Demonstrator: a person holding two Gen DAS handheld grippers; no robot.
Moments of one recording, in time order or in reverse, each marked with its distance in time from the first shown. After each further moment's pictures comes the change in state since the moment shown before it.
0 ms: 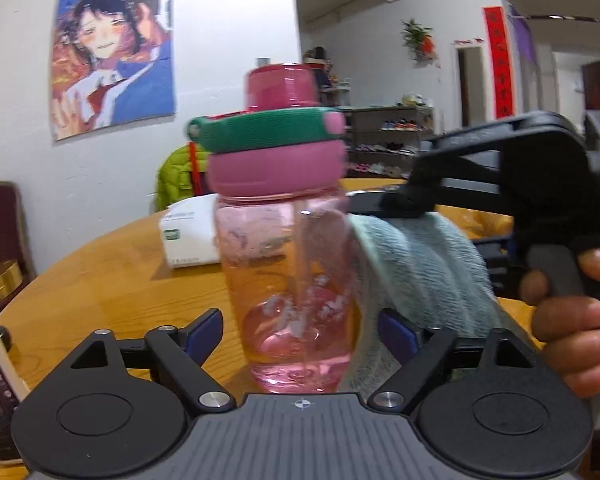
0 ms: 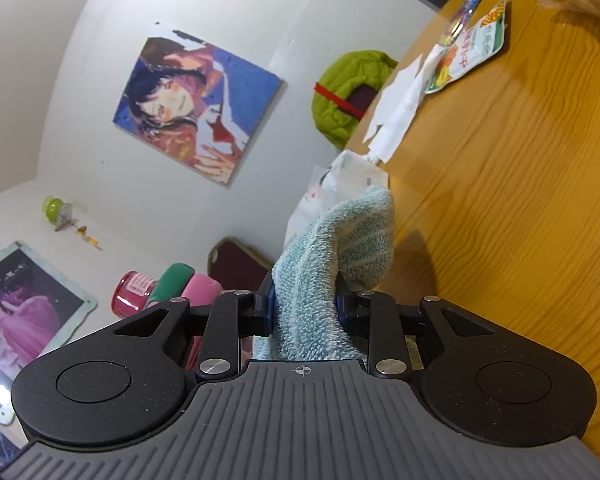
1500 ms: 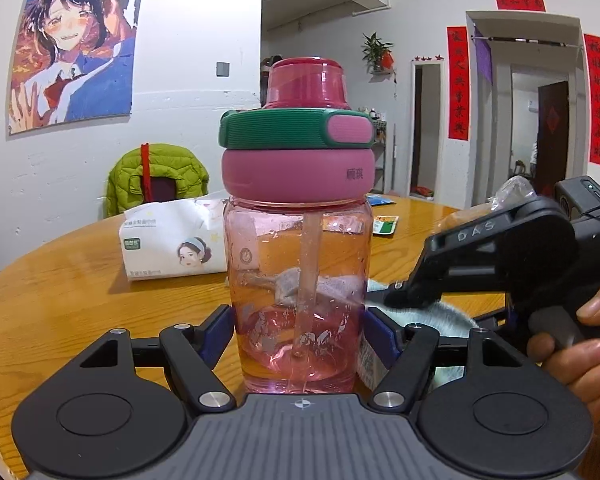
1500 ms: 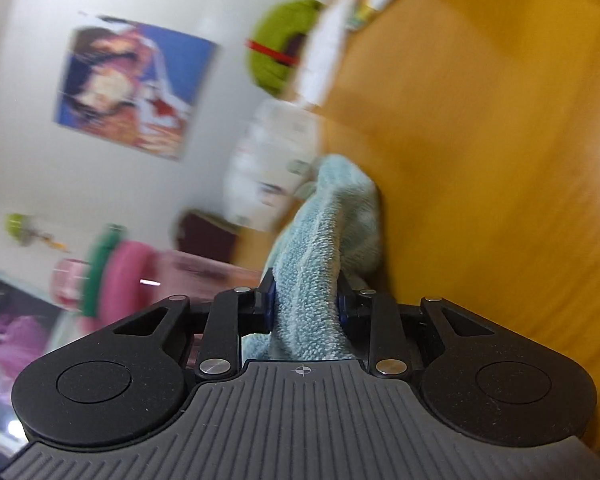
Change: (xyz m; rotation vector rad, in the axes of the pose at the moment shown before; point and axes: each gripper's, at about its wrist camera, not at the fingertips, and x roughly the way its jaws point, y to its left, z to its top) left arm 0.027 0.031 0.000 -0.039 -0.038 -0.156; right arm 0.014 -0.020 -0.003 0.143 0.119 -0.116
